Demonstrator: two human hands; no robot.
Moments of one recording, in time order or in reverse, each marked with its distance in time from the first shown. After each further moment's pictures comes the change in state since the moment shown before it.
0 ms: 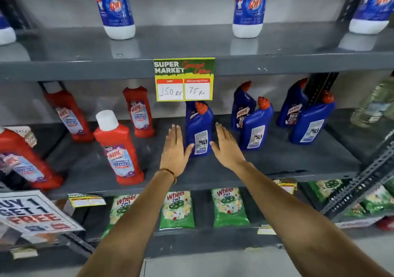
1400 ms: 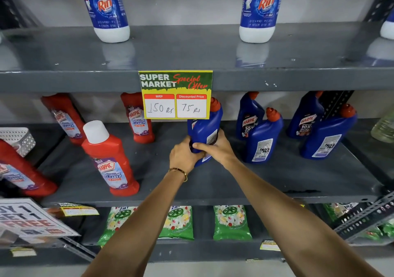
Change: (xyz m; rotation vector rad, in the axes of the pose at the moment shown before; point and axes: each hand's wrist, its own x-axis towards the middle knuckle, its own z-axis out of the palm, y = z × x) left_hand 0.046 0.026 0.017 -0.328 0.035 -0.238; right_hand 0.059 -0.004 0.012 0.827 -0.086 0.269
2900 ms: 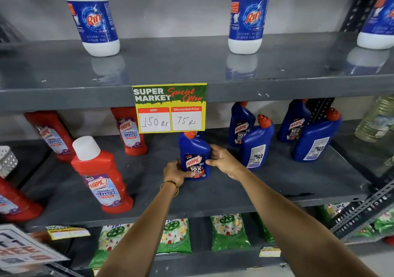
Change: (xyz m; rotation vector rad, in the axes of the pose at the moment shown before) left_hand 0.009 -0.034 0.015 -0.317 -0.182 -0.334; right_hand -0.005 0.009 -0.028 -0.044 -0.213 0.052
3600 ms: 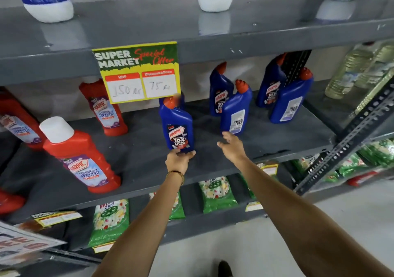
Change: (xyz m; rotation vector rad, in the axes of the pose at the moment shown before) left_hand -0.039 -0.023 0.050 -0.208 -0.001 -0.164; right_hand -0.060 0.055 -0.025 -0.171 0.495 0.237
